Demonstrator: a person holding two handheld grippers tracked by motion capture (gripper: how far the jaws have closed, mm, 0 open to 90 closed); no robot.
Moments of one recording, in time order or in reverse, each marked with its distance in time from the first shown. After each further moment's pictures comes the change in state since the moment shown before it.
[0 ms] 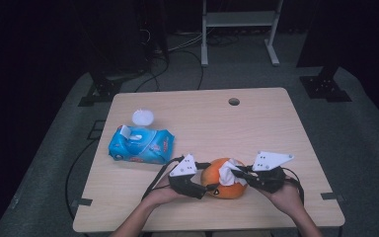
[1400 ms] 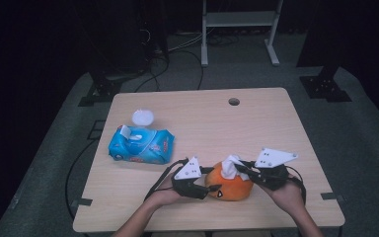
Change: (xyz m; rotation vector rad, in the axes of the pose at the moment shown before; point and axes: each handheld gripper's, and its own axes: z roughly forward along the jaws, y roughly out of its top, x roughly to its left) left arm -0.004 0.000 0.008 0.029 -0.034 0.008; right arm -0.005 0.002 -0.007 -0.009 -0.094 0.018
